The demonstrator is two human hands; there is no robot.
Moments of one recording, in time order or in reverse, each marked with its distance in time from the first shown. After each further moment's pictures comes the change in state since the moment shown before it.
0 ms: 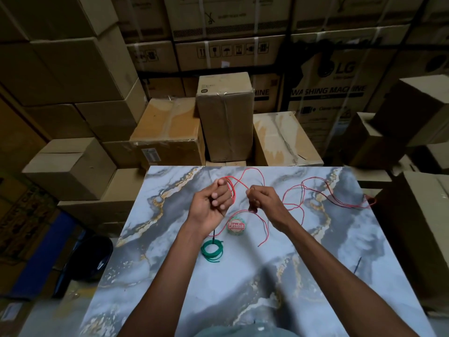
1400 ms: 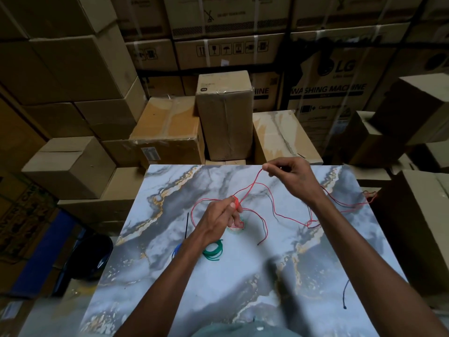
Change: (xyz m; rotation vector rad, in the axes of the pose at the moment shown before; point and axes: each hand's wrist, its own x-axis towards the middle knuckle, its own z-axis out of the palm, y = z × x) left_hand -0.005 -0.031 -0.040 1.389 0.029 0.272; right_hand 0.007 -0.063 -0.061 -0.490 0.186 -0.196
